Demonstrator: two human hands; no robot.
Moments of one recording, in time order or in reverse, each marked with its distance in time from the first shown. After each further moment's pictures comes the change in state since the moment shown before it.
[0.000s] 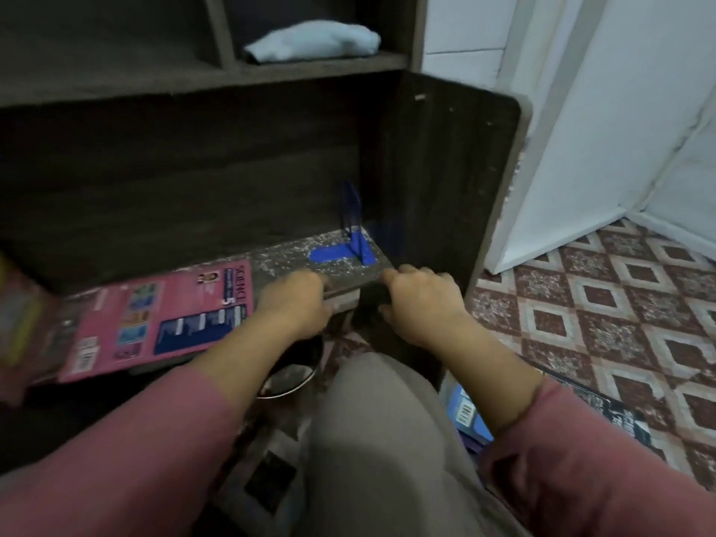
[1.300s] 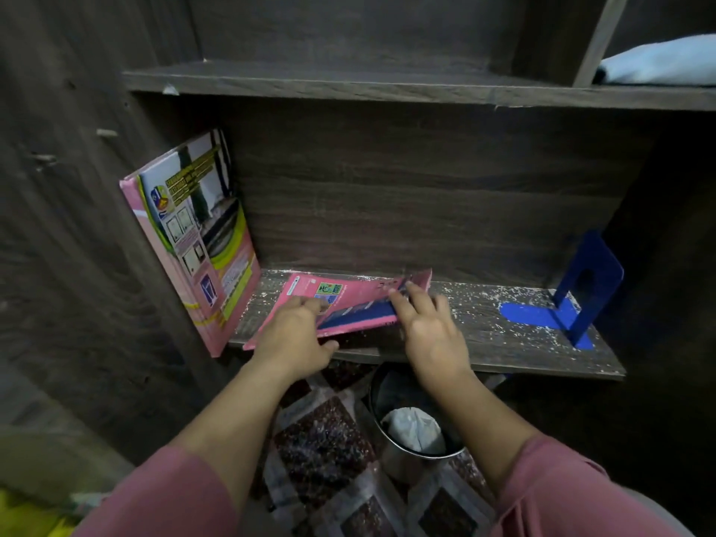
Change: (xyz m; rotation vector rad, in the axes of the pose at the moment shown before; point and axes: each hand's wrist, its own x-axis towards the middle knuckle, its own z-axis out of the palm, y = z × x) left_hand -0.043 -0.260 0.038 -0.246 0.268 -0.510; right_hand 0.140 -0.225 0.096 0.248 0.253 -0.413
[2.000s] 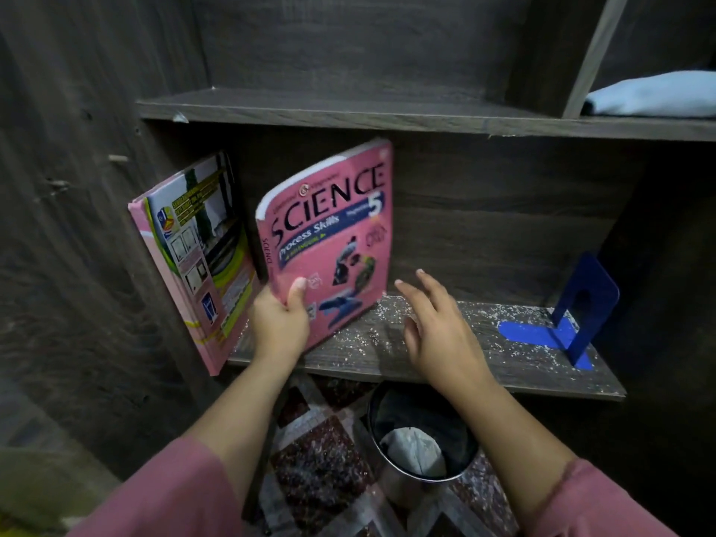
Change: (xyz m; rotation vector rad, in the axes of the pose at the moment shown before) left_hand 0.018 0.017 -0.018 -0.908 0.581 -0.197; right_hand 0.006 0.006 -0.031 0.285 0.142 -0.057
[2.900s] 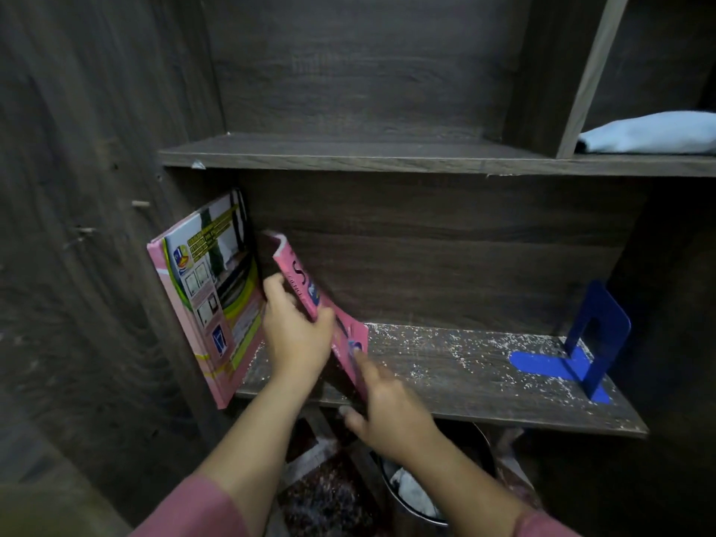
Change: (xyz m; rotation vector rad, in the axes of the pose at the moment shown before) left_hand 0.002 0.030 0.005 0.086 0.069 0.183; right_hand -0.014 -0.050 0.037 0.009 -0.445 0.086
